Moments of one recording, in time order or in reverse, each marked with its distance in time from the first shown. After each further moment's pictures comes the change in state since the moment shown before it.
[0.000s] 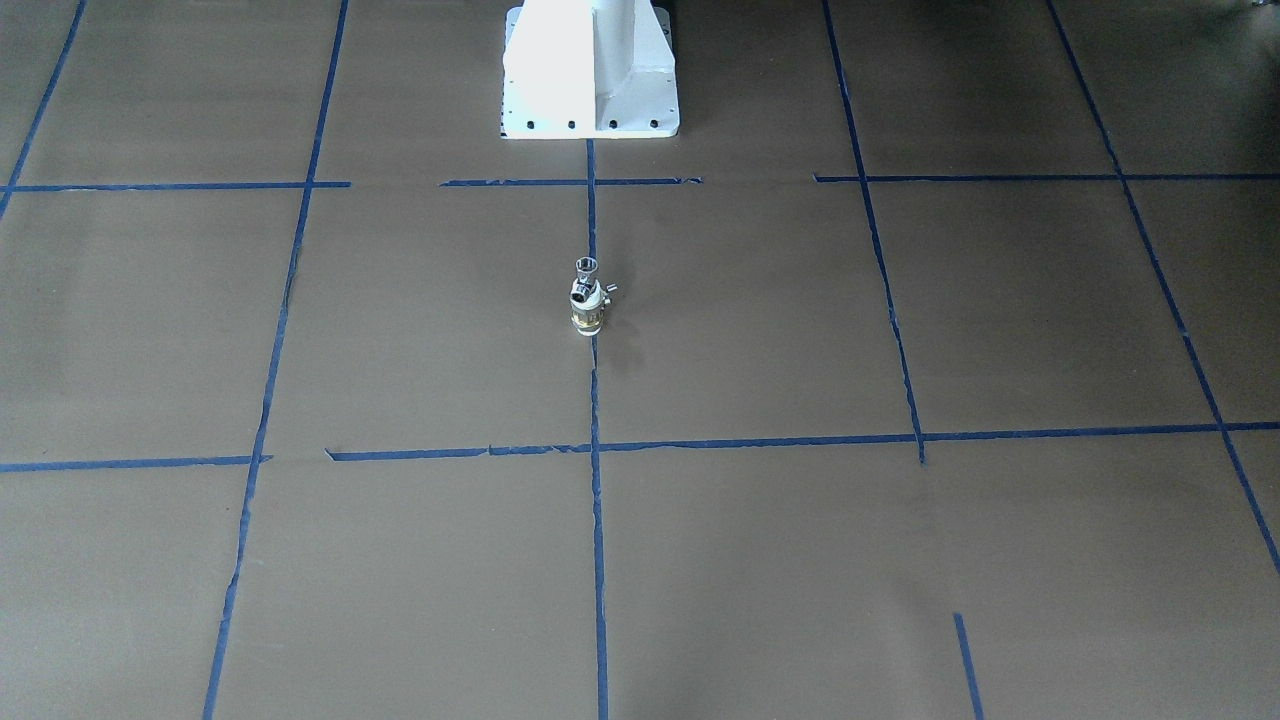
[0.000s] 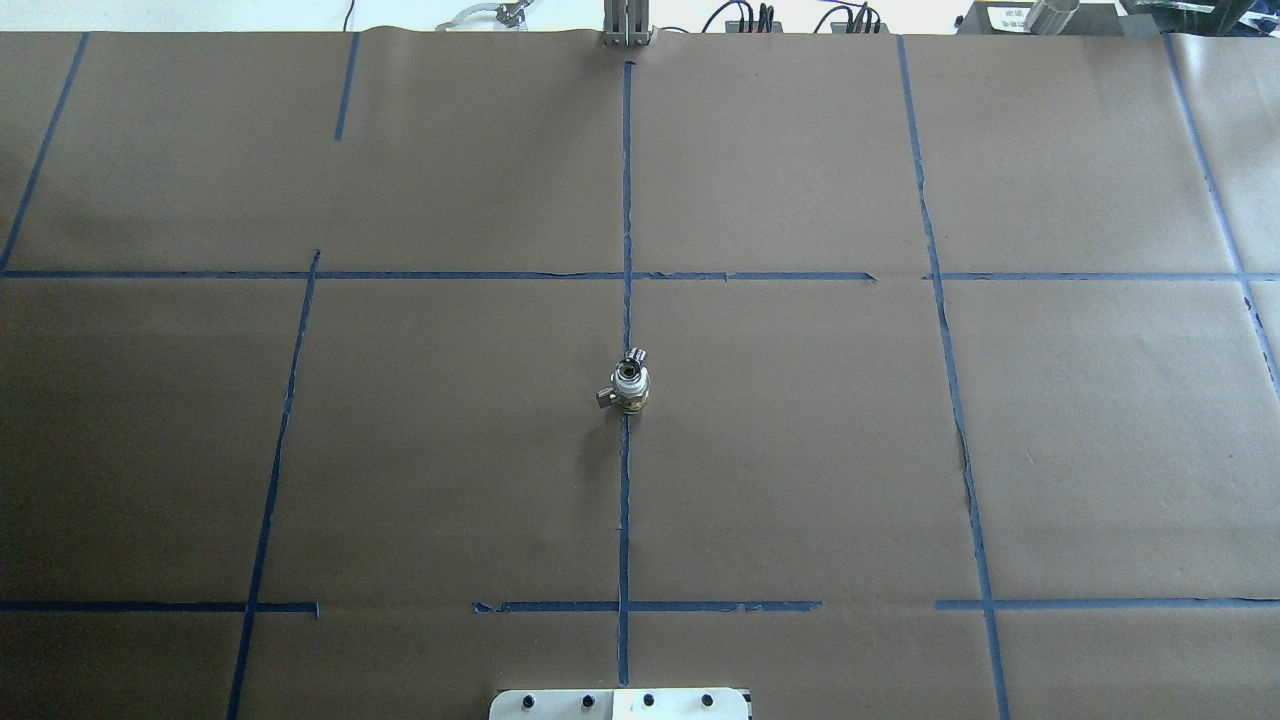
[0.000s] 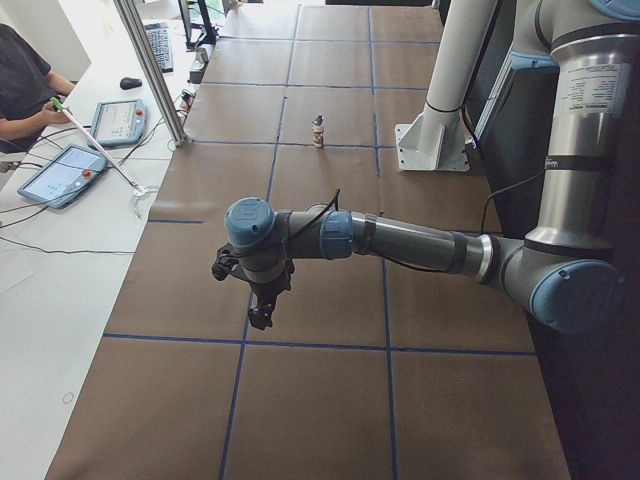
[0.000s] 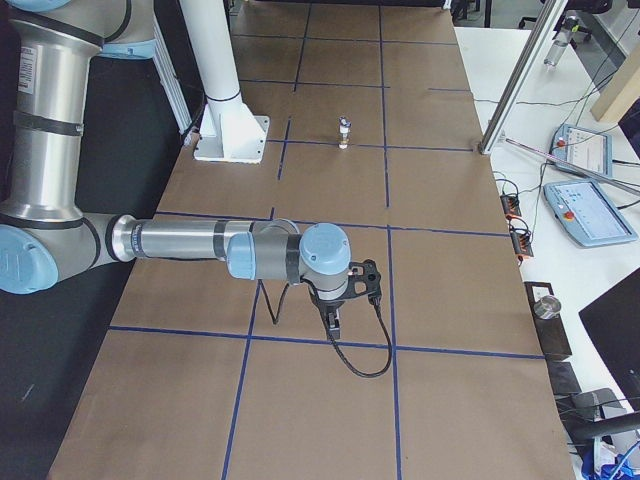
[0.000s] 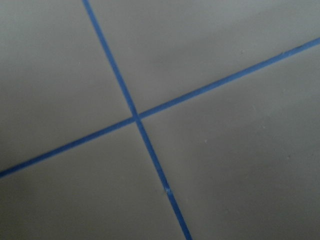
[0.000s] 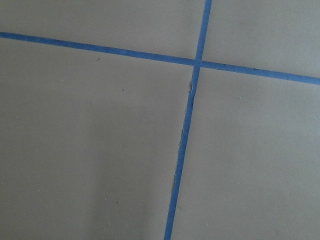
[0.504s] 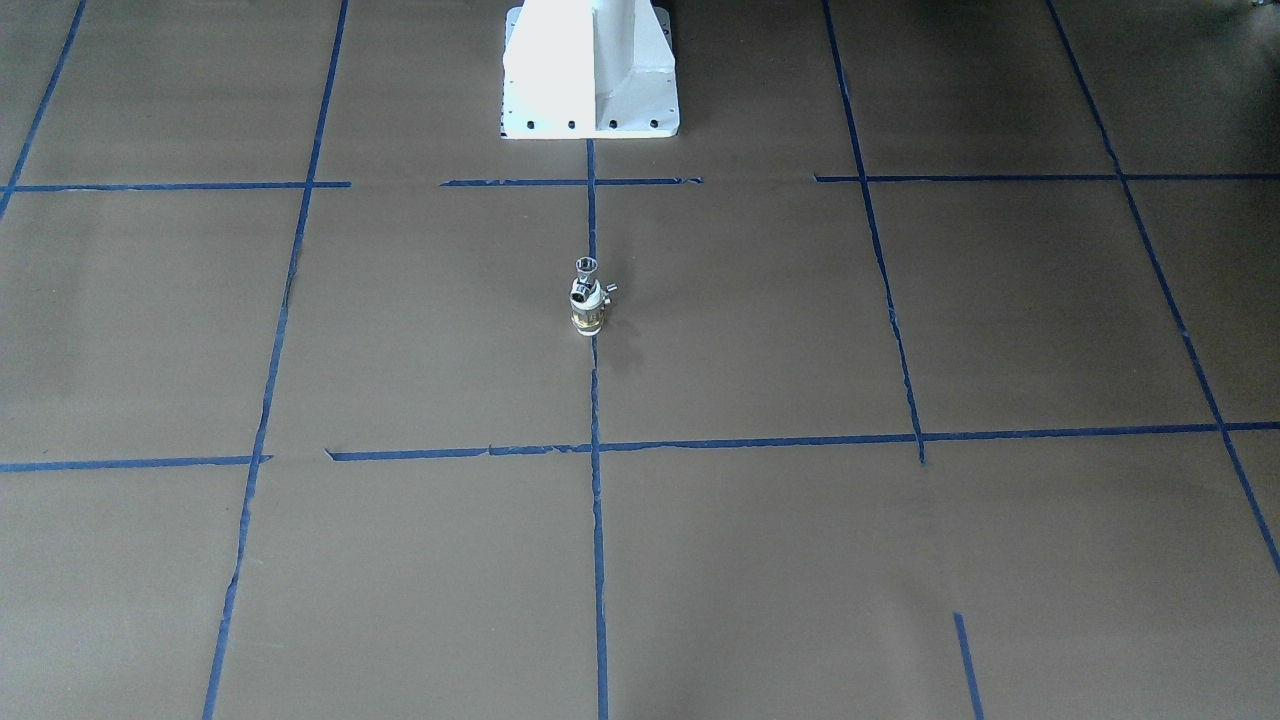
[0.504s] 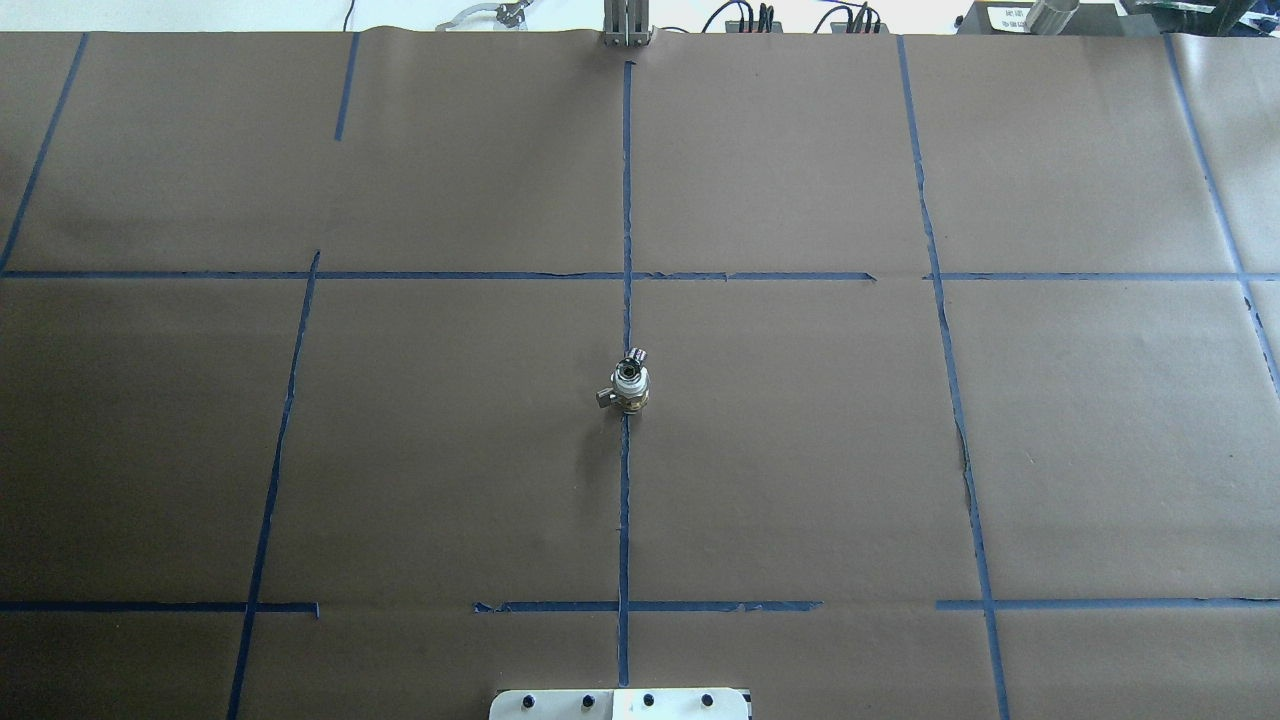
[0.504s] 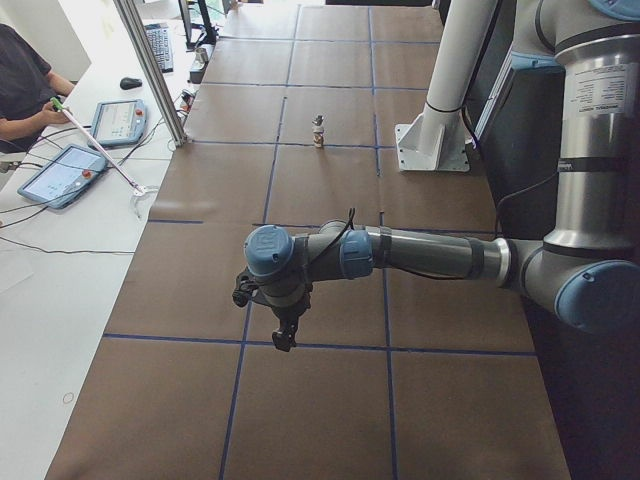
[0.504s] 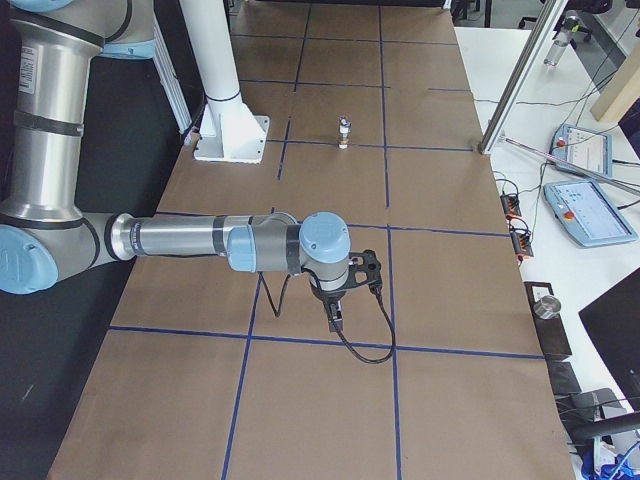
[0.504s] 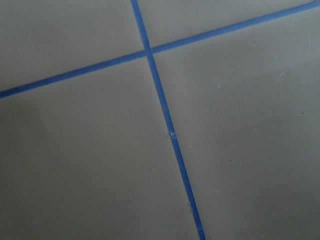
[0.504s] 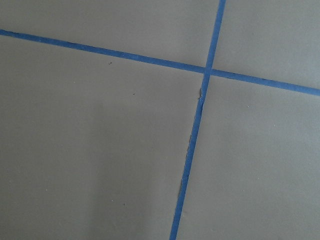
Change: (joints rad) left arm -0.002 0.083 0.007 -0.051 -0.001 -0.001; right arm -0.033 -0.004 0.038 0.003 -0.009 -0.008
